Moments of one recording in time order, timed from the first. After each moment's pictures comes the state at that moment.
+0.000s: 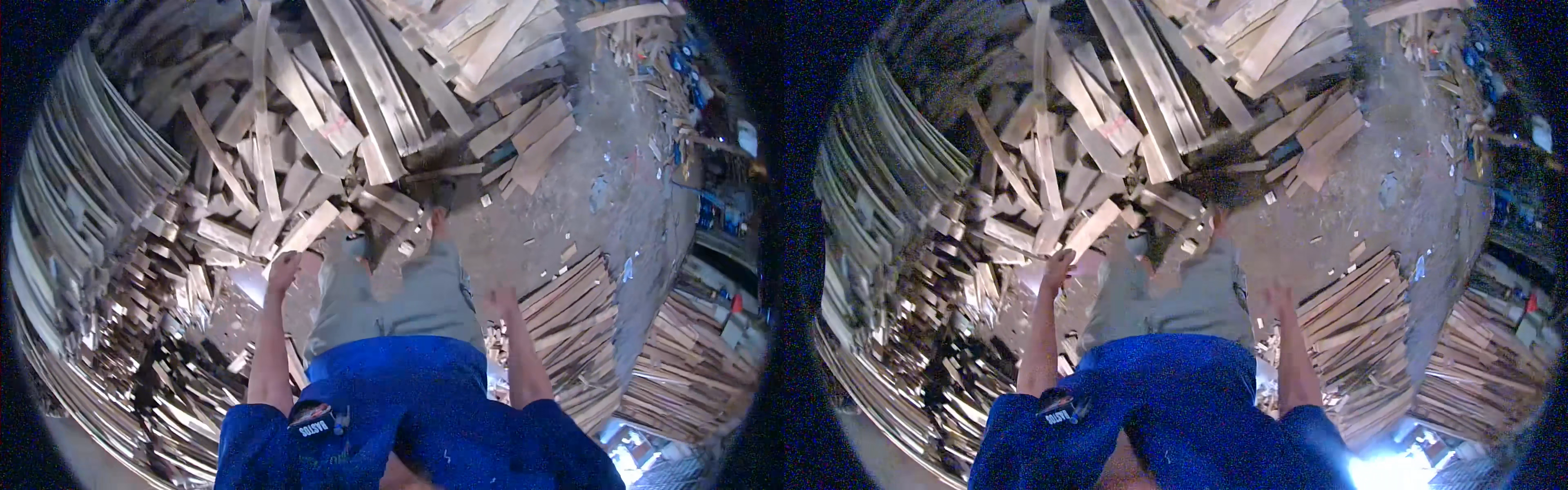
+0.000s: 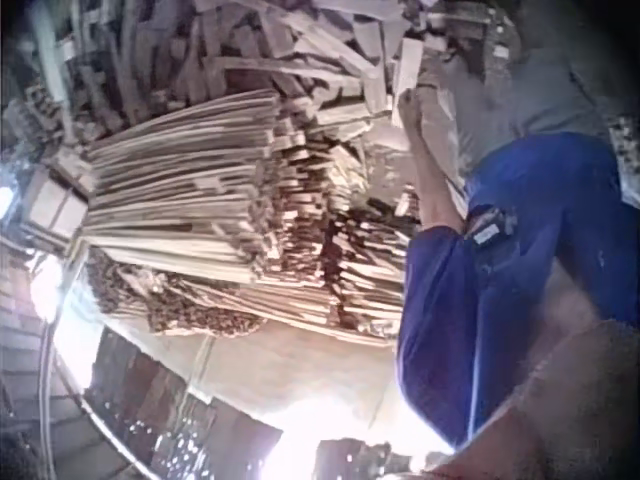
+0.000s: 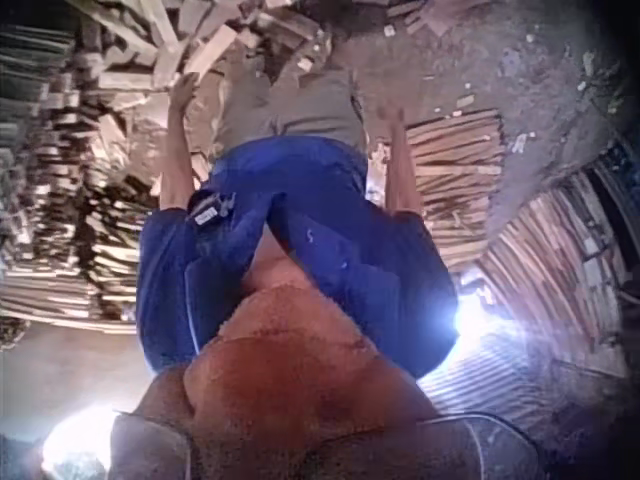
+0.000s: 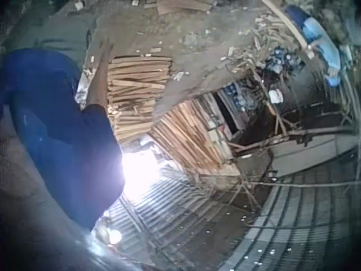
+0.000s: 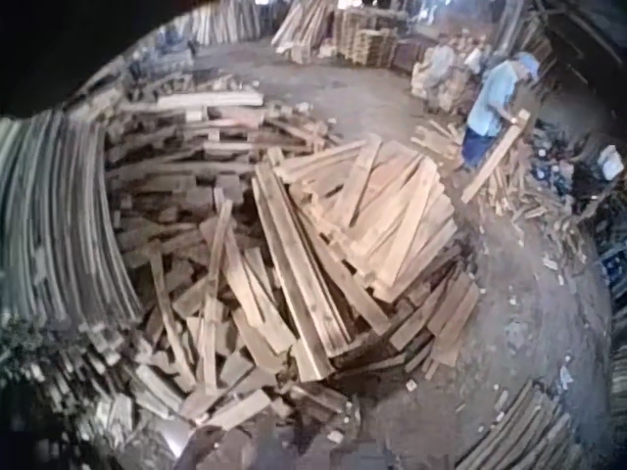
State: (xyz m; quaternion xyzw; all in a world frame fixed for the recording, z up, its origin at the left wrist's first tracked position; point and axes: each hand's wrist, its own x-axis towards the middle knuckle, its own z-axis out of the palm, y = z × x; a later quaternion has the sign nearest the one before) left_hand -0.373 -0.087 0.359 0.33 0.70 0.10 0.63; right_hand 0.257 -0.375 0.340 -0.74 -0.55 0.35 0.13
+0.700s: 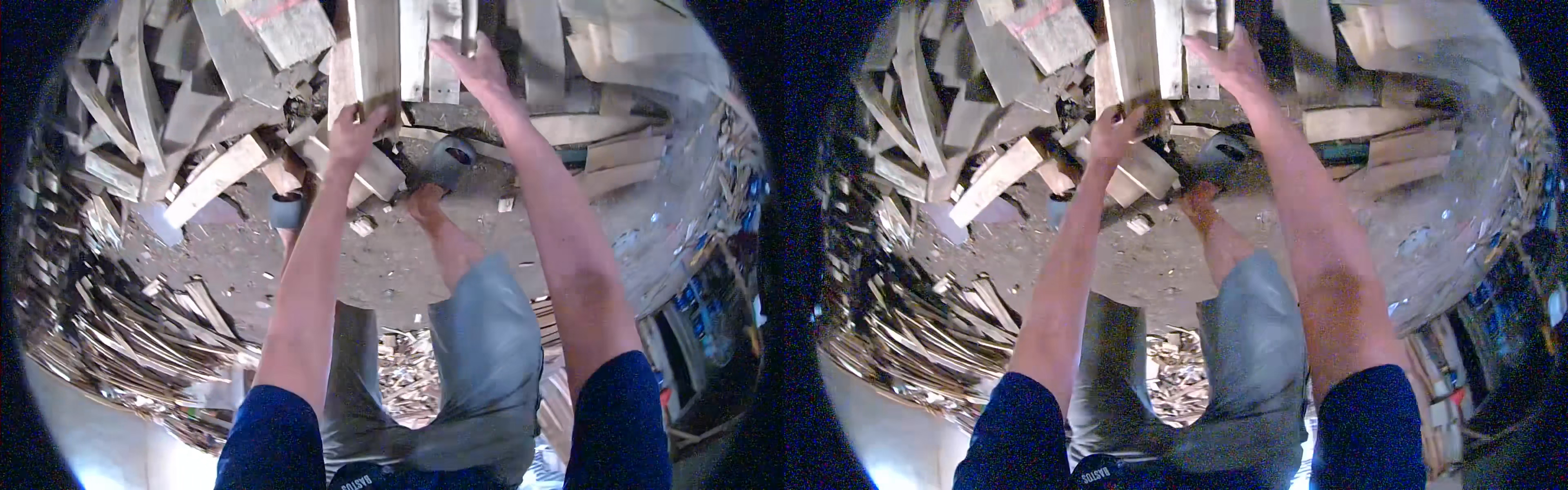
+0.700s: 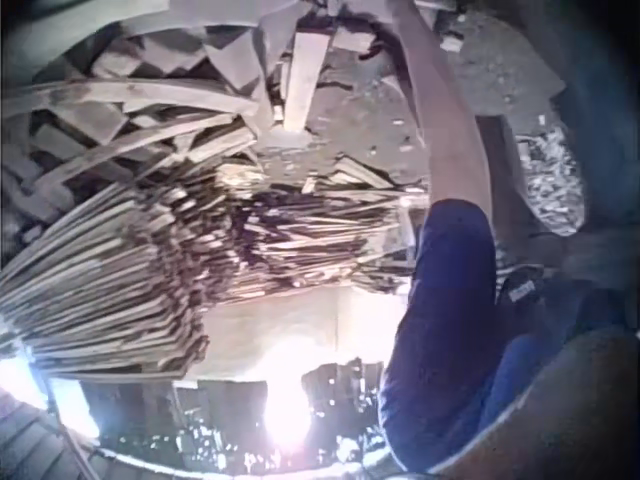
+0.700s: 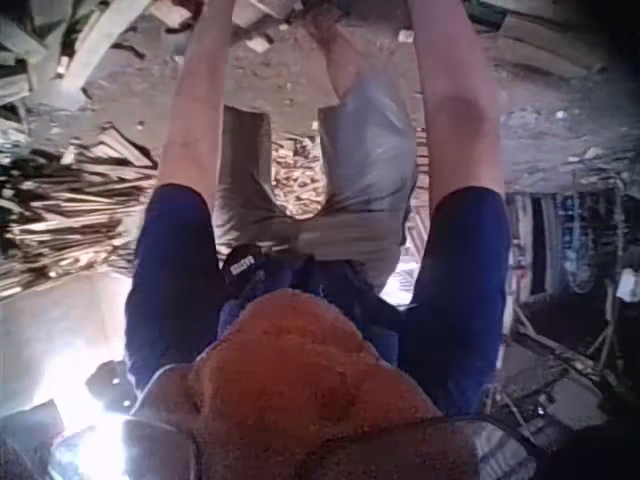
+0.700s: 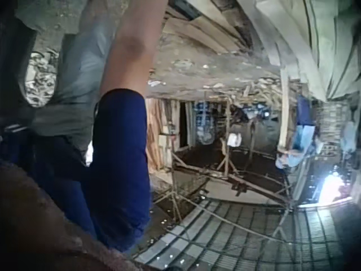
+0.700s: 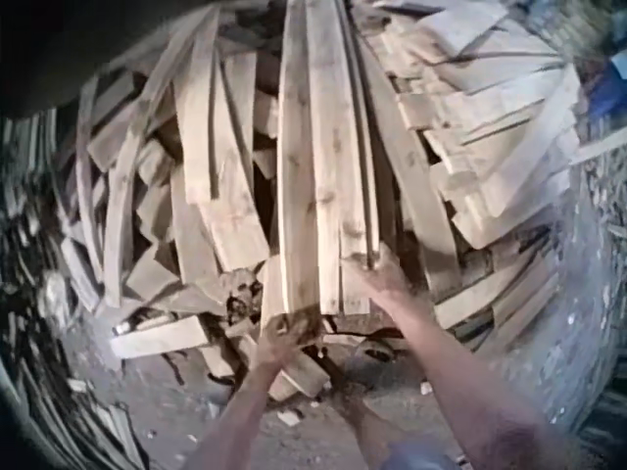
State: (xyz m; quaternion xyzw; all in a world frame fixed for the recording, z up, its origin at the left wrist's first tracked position) left_hand -0.031 0.042 -0.027 0.34 0.79 0.20 0.47; right_hand 0.164 0.211 0.012 -0.70 -0.58 0.42 -0.01
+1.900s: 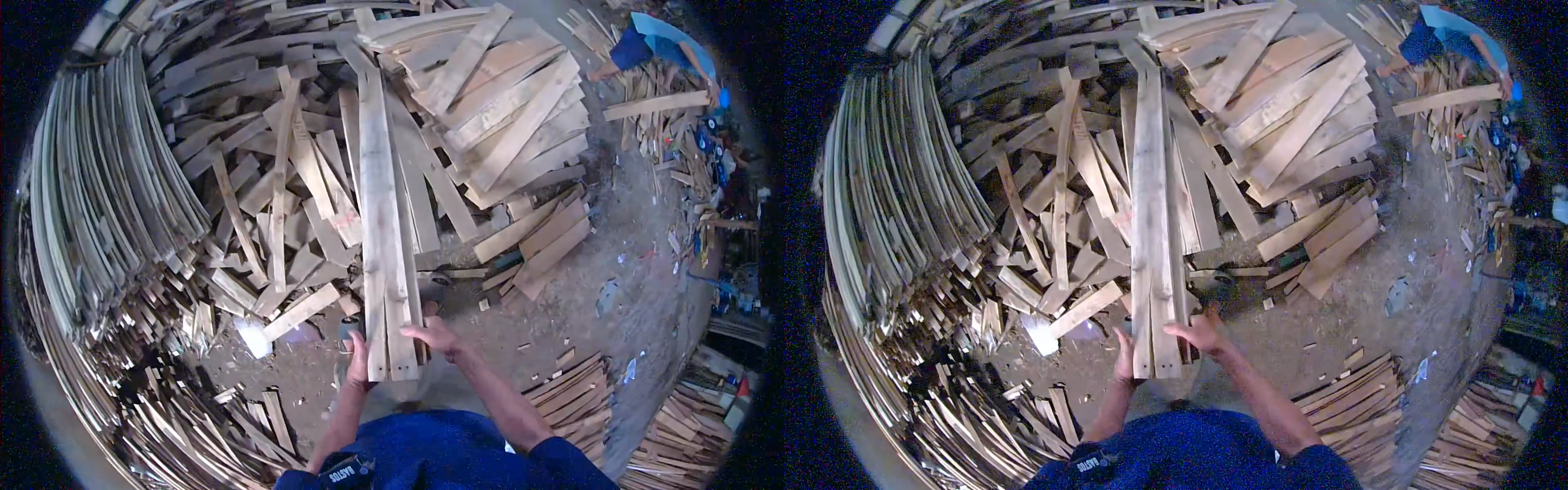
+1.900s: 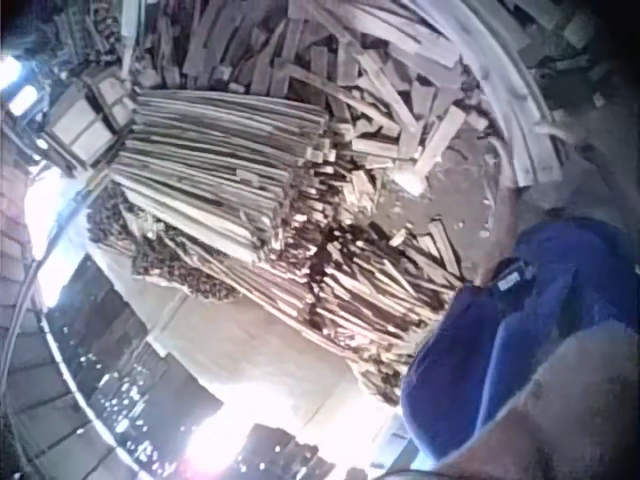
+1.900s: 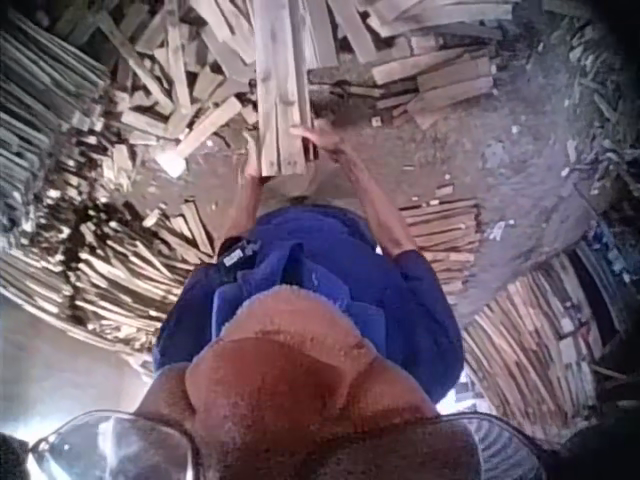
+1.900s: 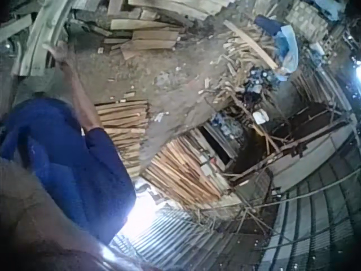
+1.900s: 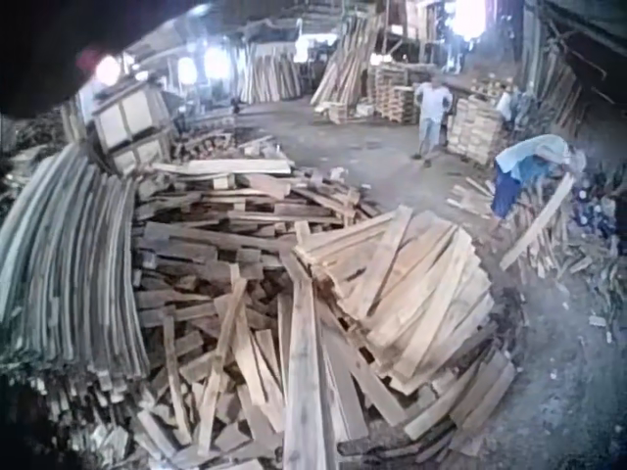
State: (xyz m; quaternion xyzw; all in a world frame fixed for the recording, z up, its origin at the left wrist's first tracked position) left_hand -0.093 -0.066 0.461 -0.08 0.44 0.42 0.79; right_hand 0.116 0.015 0.483 -0.53 -0.37 0.76 0.06
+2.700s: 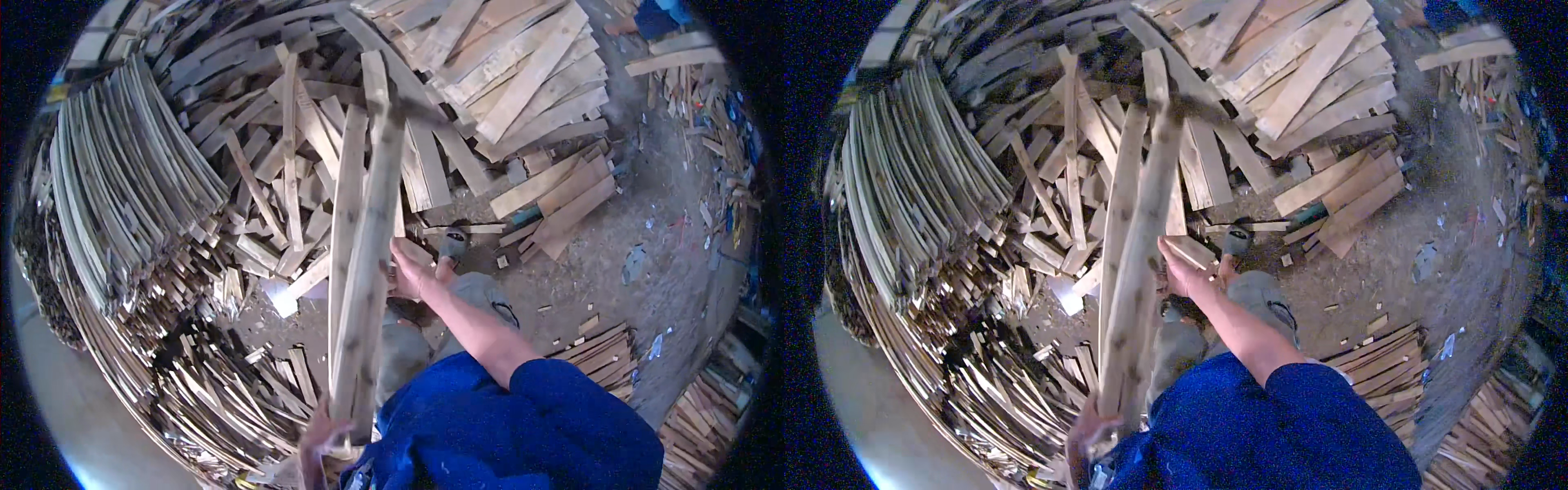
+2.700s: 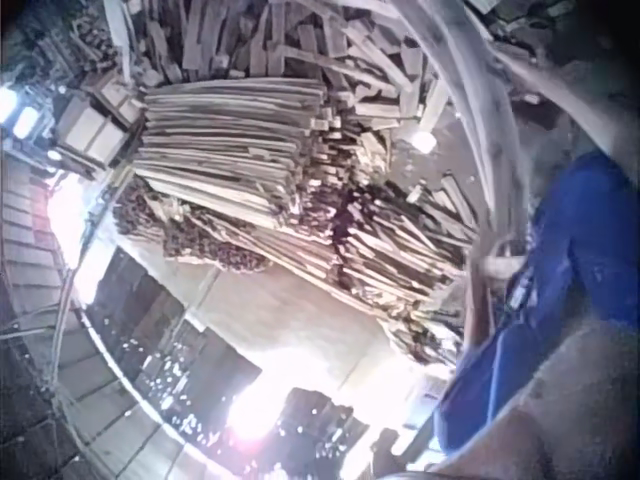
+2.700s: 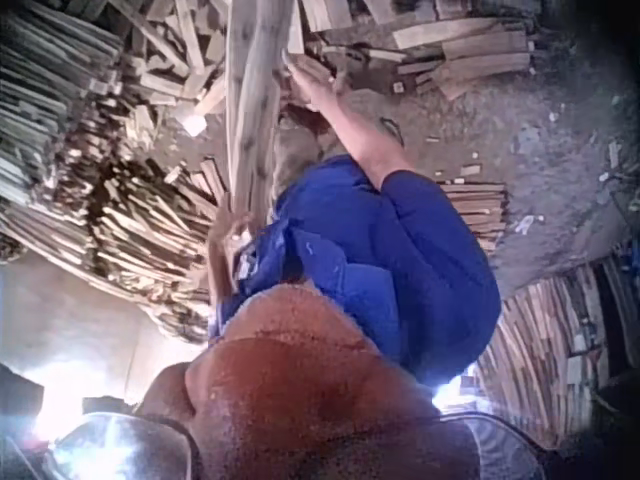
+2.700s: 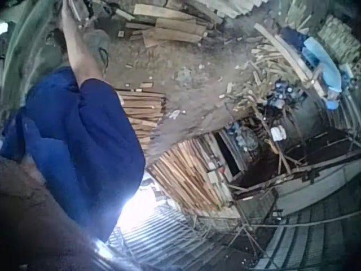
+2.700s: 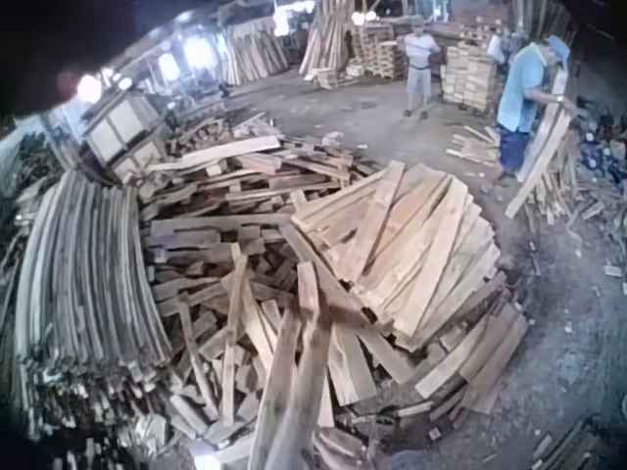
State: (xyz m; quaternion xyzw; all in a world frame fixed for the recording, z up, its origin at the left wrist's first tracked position) left_hand -0.120 -0.211 0.706 0.02 0.74 0.13 0.66; right_hand 0.100 0.023 0.424 -0.41 0.10 0.90 0.10
